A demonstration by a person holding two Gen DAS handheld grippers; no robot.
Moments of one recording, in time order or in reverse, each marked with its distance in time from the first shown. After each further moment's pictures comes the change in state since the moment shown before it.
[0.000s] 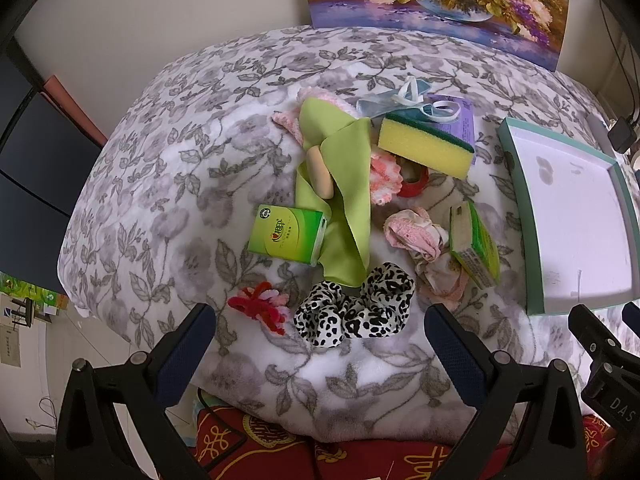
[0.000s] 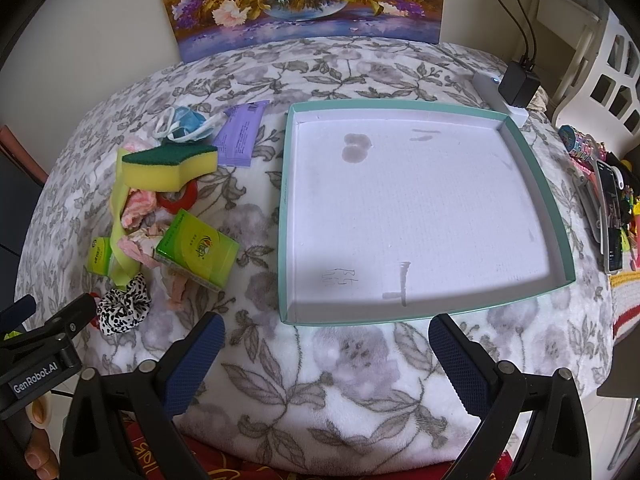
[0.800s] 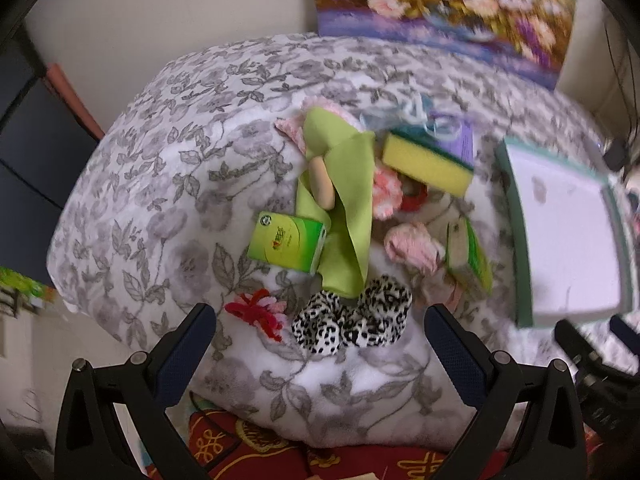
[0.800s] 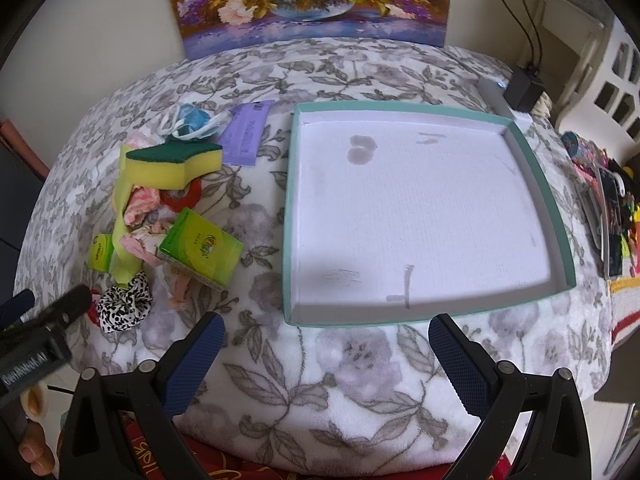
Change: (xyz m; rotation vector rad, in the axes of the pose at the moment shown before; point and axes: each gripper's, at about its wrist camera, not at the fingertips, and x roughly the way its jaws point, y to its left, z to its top) left arm -0.002 0.007 0.001 -0.026 -0.018 -0.032; right arm -0.001 0.005 0.000 -0.023 -0.005 0.004
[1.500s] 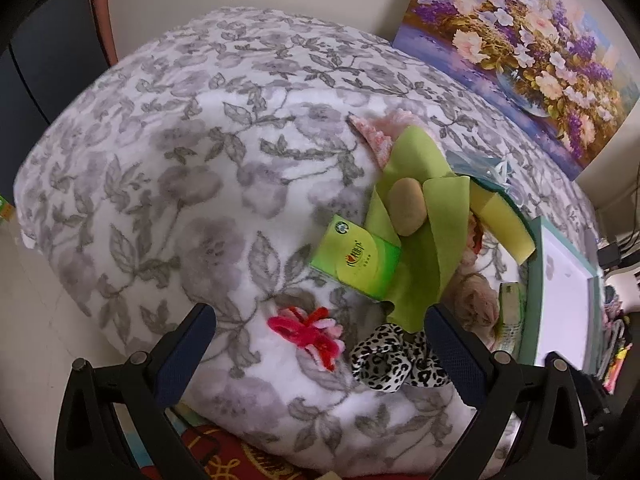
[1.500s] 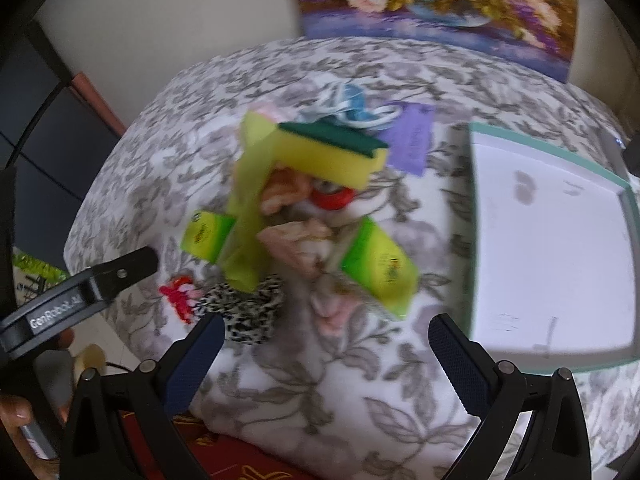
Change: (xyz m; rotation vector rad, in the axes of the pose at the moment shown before) left arm 0.040 0.098 -0.001 -0.309 -0.004 -0.173; right arm 0.019 0.105 0.007 -0.193 0.023 0.255
